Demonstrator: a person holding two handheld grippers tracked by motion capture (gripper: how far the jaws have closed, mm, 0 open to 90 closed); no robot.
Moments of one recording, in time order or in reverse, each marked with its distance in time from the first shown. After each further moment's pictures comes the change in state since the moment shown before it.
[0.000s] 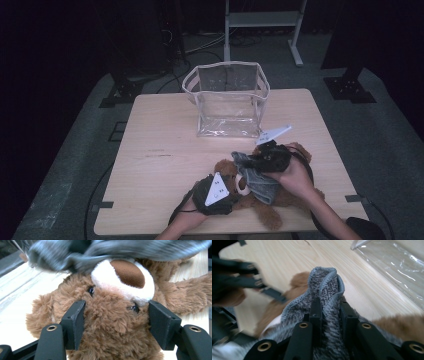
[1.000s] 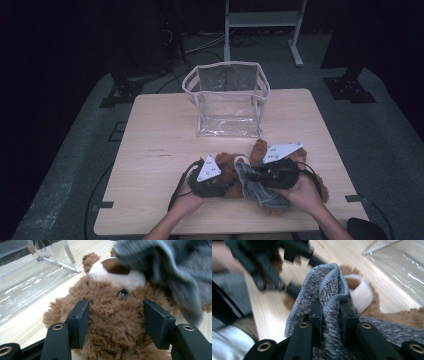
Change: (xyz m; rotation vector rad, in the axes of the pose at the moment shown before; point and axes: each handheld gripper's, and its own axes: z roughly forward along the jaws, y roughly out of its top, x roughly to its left) left arm 0.043 0.006 0.007 -0.017 -0.026 -0.139; right arm 0.025 -0.027 -0.010 -0.044 -0.005 -0.116
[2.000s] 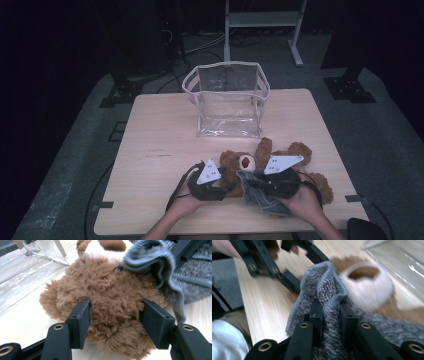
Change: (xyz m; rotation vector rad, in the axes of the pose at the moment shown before) left arm -0.002 -0.009 -0.001 0.046 -0.053 0.059; right arm 0.007 -0.026 0.003 -0.012 -0.048 -0.017
